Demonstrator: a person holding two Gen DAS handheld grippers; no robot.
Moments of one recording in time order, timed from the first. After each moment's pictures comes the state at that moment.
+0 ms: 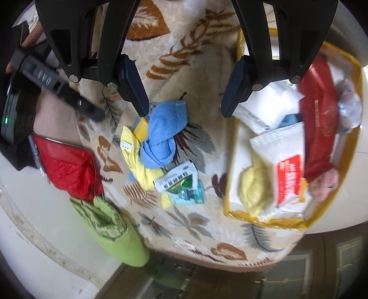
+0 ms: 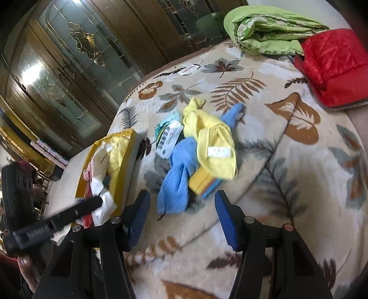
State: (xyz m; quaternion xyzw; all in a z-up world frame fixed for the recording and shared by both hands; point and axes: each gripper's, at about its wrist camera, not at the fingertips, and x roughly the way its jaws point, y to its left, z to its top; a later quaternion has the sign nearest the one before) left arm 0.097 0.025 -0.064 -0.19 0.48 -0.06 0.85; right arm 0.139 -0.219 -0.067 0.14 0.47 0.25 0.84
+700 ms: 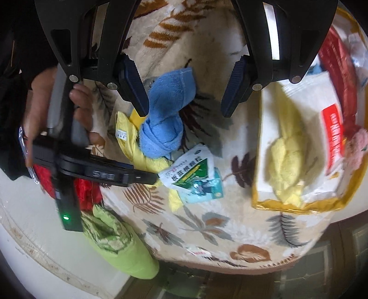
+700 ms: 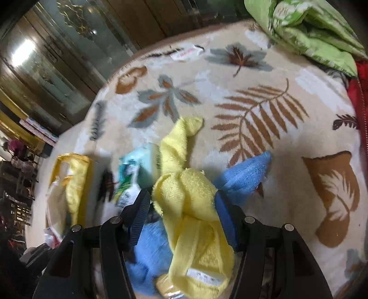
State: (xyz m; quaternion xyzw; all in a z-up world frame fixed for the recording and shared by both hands) left arm 0.162 0.005 -0.082 -0.16 0.50 -0.09 0.85; right arm 0.291 -0.169 -0.107 0.06 0.54 0.26 0.80
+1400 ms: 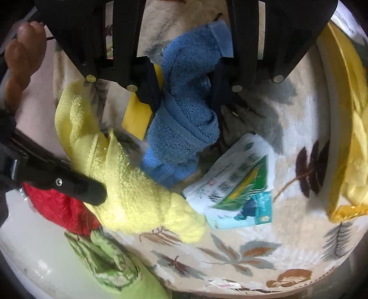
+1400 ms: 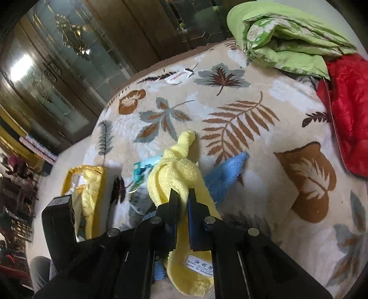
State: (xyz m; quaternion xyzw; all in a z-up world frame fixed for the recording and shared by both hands) left arm 0.220 -0.048 -0.137 -0.14 0.54 -0.13 0.82; right arm 0.251 -0.206 -0.064 0.11 0.49 0.24 0.83
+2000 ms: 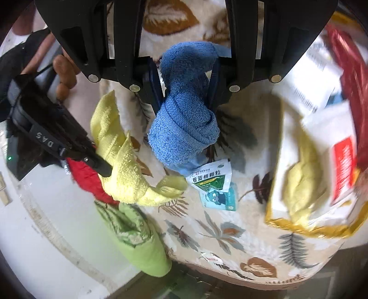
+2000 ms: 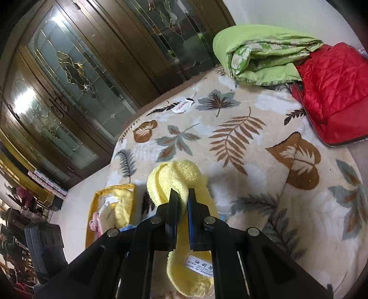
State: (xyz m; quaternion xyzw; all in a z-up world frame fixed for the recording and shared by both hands) left arm 0.133 0.026 -0.067 -0.26 0.49 -0.16 0.82; right arm 0.181 -0.213 -0.015 0.19 0.42 0.20 0.87
